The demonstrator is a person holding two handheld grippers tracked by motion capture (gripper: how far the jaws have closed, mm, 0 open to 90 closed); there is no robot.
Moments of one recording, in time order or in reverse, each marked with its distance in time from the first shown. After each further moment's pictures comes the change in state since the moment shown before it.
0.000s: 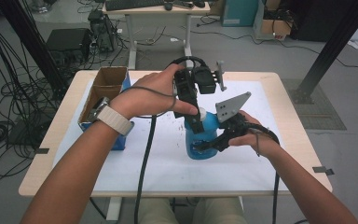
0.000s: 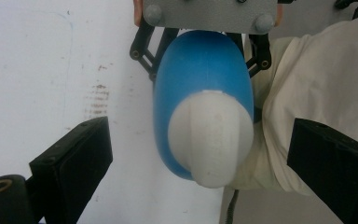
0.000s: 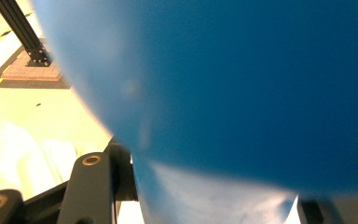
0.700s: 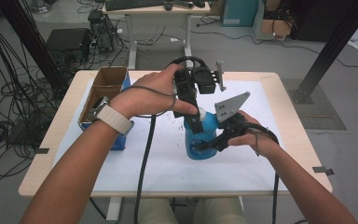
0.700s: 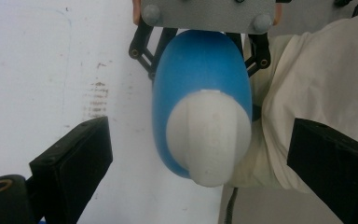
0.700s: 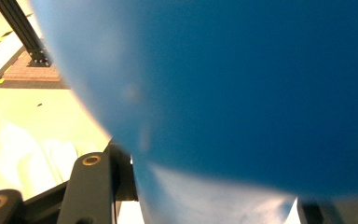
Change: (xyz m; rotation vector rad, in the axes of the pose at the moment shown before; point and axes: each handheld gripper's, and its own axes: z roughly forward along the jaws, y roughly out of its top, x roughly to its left) left arm 0.001 0.000 0.000 0.005 -0.002 -0.005; right arm -0.001 -0.001 0.002 0.004 0.003 -0.002
